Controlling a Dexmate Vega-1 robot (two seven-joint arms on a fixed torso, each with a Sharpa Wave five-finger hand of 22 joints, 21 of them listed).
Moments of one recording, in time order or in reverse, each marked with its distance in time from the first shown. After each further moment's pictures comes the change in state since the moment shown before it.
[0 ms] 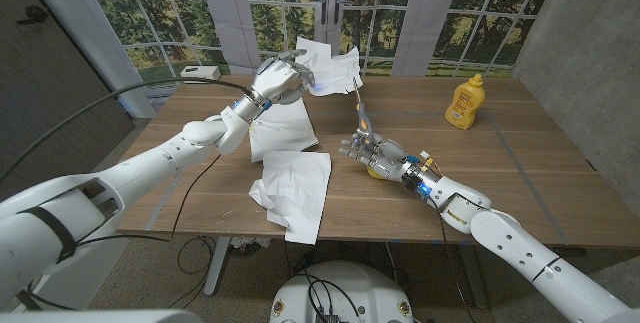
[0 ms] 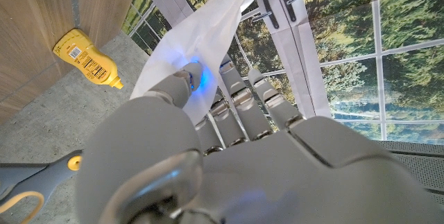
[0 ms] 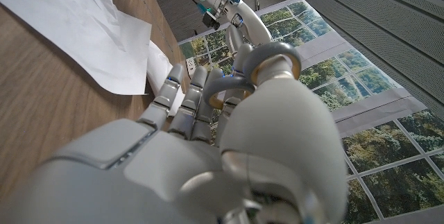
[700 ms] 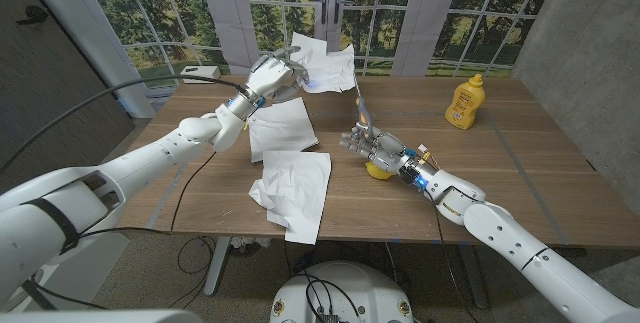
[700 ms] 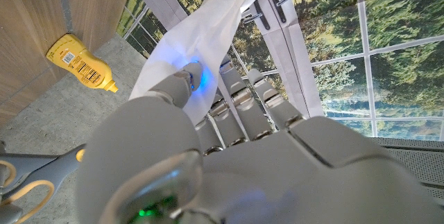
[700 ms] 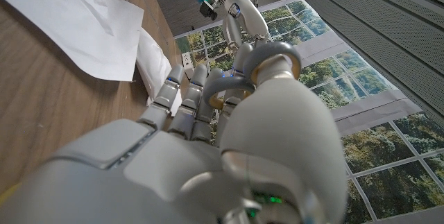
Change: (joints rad) left arm -0.050 -0.008 0.029 0.087 0.003 -0.023 0.061; left_hand 0.000 0.000 0.011 -0.006 -0.016 0.000 0.000 0.005 -0.001 -0.002 -0.001 0.002 -0.005 0.000 0.000 0.000 0.000 0.000 0.000 0.000 0.003; right arm 0.071 0.039 -0.025 0.076 -0.036 0.020 0.018; right_hand 0.000 0.000 0.000 0.000 -0.020 0.011 0.000 -0.008 0.005 0.000 0.000 0.013 -0.005 0.013 0.003 0.019 0.004 -0.011 0.003 0.013 0.000
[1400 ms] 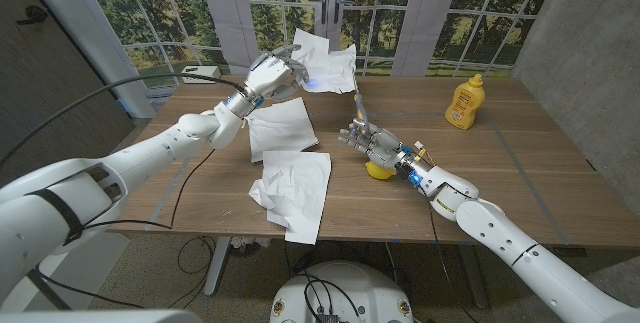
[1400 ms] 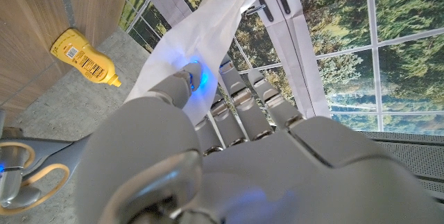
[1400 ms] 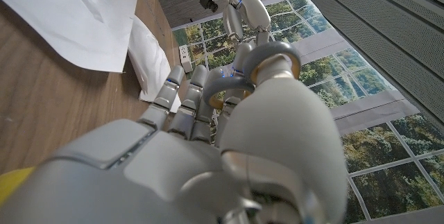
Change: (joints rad) left arm -0.046 -0.013 0.045 0.061 0.015 -0.037 0.065; left_hand -0.007 -0.001 0.008 0.000 -0.011 0.000 0.000 -0.005 -0.006 0.000 0.000 0.004 -0.003 0.000 0.000 0.000 0.000 0.000 0.000 0.000 0.000; right arm 0.021 0.028 -0.013 0.010 -0.034 0.017 -0.037; right_hand 0.005 -0.005 0.002 0.002 -0.011 0.000 0.000 -0.008 0.009 0.000 0.000 0.004 -0.009 -0.017 0.000 0.000 0.005 -0.007 0.004 0.007 0.000
